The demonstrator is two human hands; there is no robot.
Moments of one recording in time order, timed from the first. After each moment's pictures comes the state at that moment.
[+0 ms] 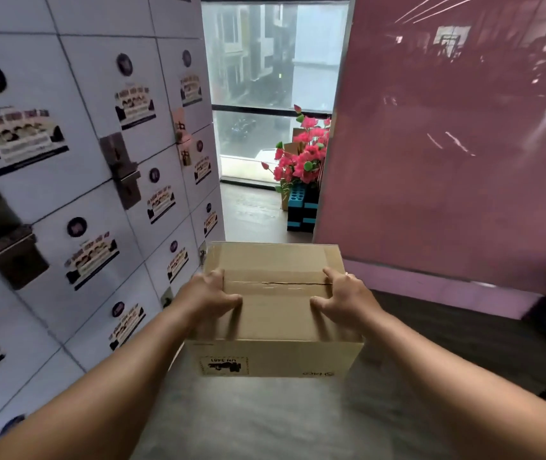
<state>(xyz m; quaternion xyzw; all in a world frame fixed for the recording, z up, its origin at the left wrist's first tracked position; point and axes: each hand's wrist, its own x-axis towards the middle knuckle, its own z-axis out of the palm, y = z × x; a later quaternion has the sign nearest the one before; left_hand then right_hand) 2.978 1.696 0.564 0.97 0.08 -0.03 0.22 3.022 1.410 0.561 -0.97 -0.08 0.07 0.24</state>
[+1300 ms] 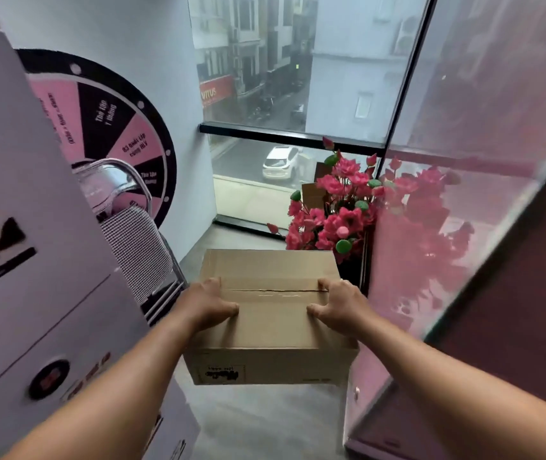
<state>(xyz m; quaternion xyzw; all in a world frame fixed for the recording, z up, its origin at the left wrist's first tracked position) 3.857 1.871 0.554 0.97 0.14 -0.06 0.19 3.921 1.591 0.550 -0.96 -0.13 0.08 0.23</state>
